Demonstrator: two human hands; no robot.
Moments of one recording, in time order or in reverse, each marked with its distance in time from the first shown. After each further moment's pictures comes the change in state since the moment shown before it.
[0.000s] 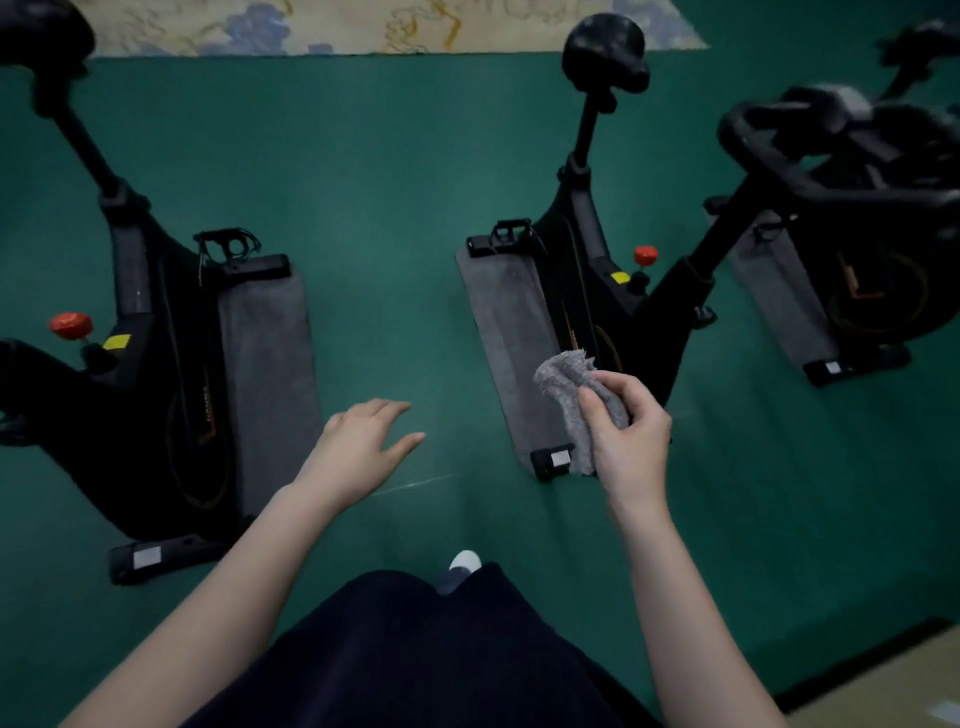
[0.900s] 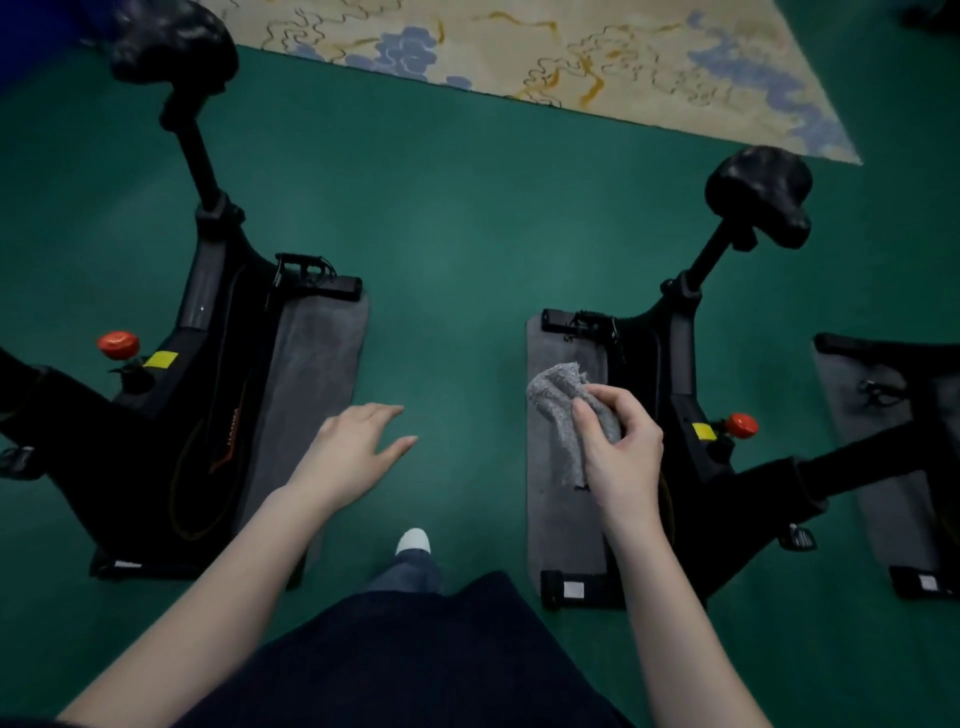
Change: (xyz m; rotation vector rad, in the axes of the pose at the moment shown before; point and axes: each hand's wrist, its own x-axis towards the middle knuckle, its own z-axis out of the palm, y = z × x) left_hand 0.175 -0.069 -0.080 -0.107 0.111 -0.279; right_hand 0.212 -0.059 0.159 -0.086 -0.298 -0.135
